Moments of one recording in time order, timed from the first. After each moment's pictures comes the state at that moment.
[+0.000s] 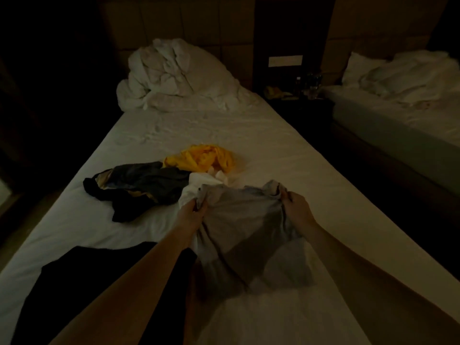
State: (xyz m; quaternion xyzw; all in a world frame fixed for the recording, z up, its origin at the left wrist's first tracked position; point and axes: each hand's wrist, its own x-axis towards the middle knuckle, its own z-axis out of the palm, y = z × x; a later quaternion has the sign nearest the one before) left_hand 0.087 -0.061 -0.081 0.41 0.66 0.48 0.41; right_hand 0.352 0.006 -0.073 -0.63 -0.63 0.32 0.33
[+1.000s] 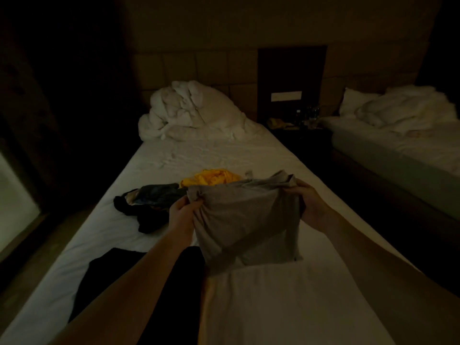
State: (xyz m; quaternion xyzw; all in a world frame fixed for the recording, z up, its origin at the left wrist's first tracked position) left_hand 0.095 -0.142 0.031 0.32 0.52 0.67 0.42; right_hand 0.373 -0.060 0.049 -0.40 -0.48 0.61 0.49
